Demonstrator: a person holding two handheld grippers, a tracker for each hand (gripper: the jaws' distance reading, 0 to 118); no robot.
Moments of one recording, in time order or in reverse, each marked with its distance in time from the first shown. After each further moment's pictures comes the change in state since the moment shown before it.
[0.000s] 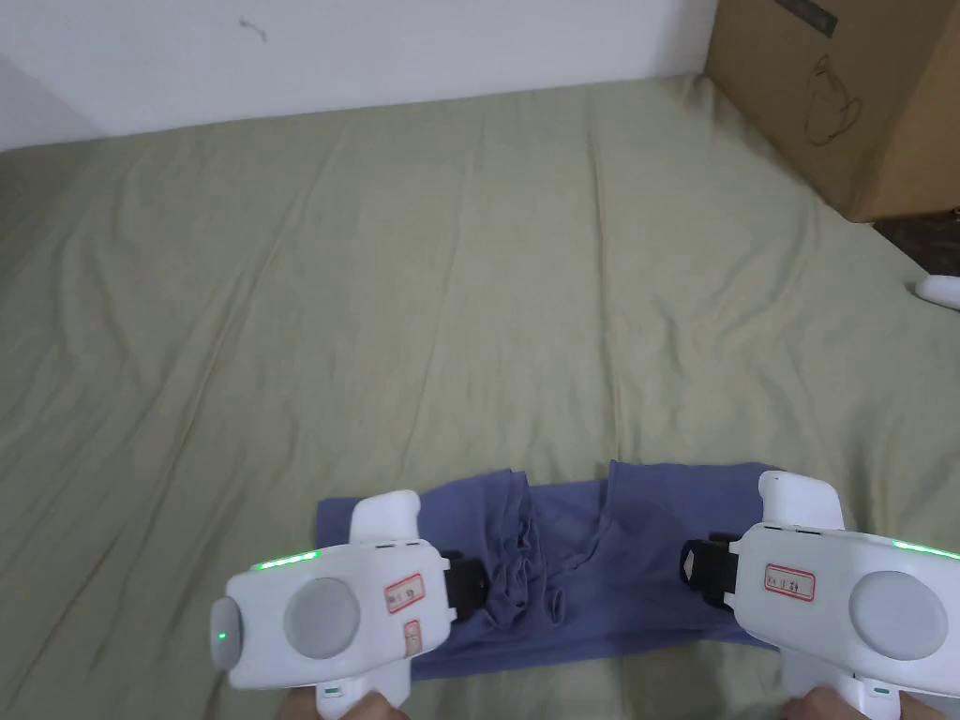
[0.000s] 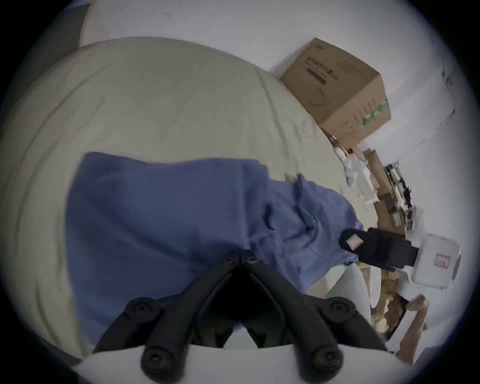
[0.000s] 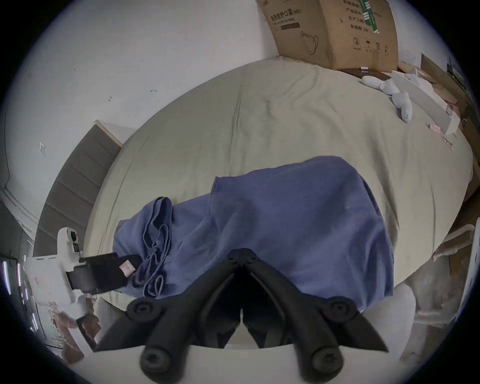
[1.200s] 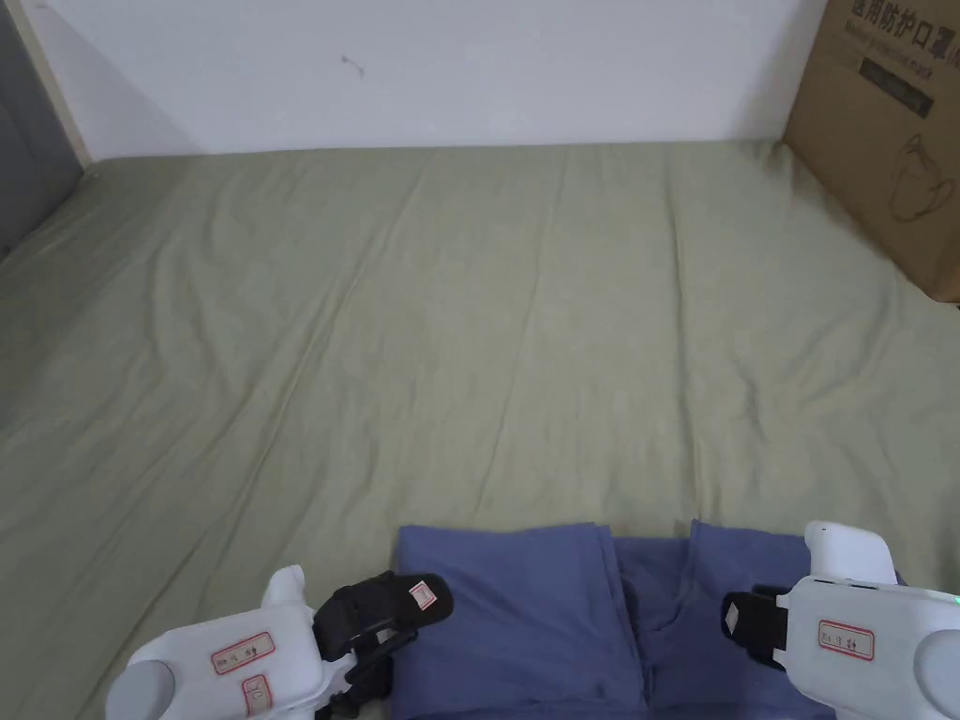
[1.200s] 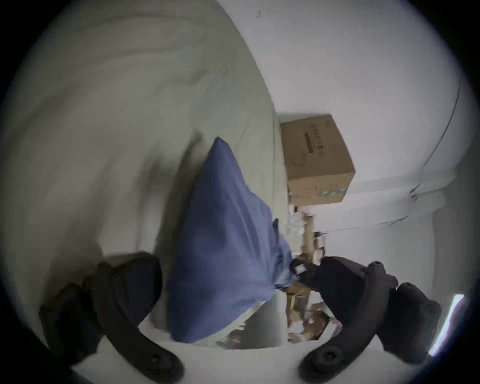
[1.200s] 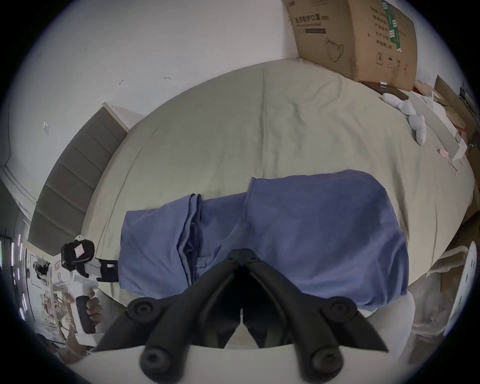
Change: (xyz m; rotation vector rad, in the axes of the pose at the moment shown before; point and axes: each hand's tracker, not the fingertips) left arm -0.164 -0.020 0.040 0.106 -0.478 0.531; right arm -0.051 0.009 -0.004 -0.030 -0.005 0.098
